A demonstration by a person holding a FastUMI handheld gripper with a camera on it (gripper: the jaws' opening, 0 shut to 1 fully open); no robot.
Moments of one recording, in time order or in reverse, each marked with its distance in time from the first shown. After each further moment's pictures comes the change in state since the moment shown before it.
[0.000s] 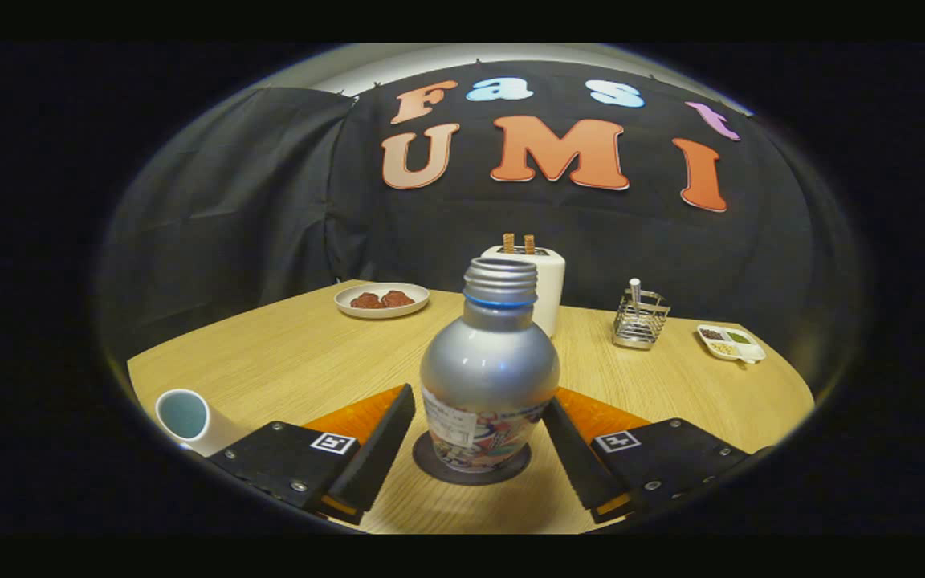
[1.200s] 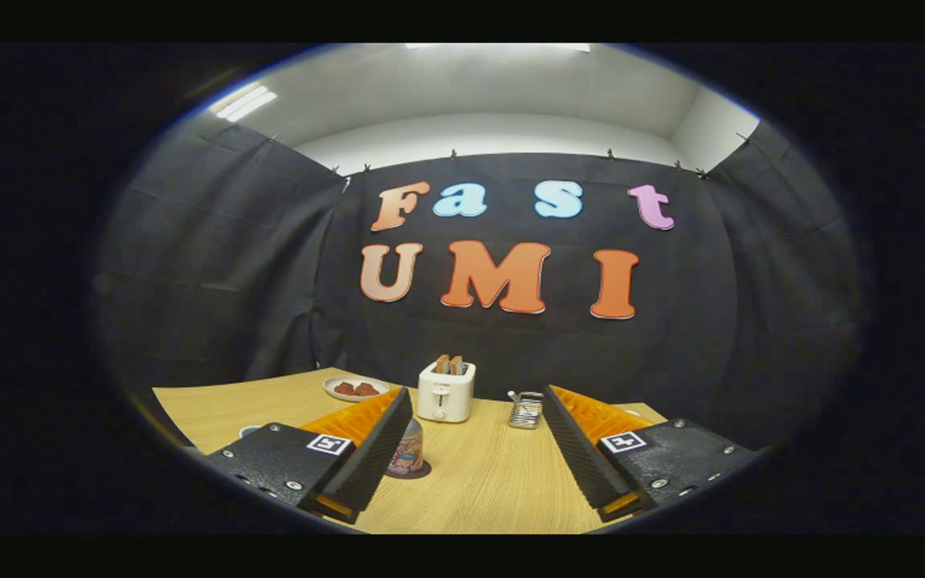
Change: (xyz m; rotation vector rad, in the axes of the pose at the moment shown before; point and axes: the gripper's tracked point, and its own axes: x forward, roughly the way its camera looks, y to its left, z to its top) arm -0.226 -0.090 0.141 -0.041 -0.429 -0.133
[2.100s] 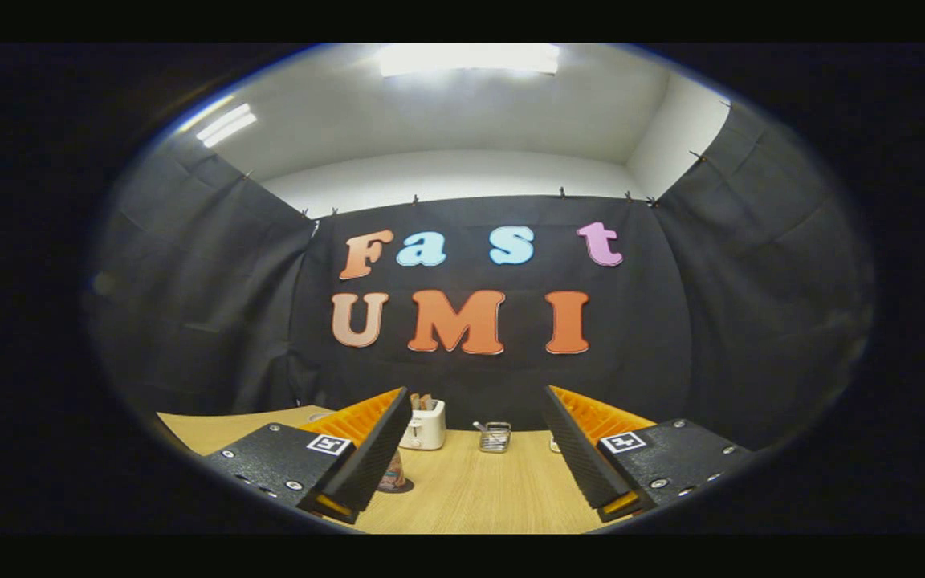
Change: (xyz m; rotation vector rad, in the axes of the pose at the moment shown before) arm -0.059 -0.043 0.052 0.062 -0.165 -0.122
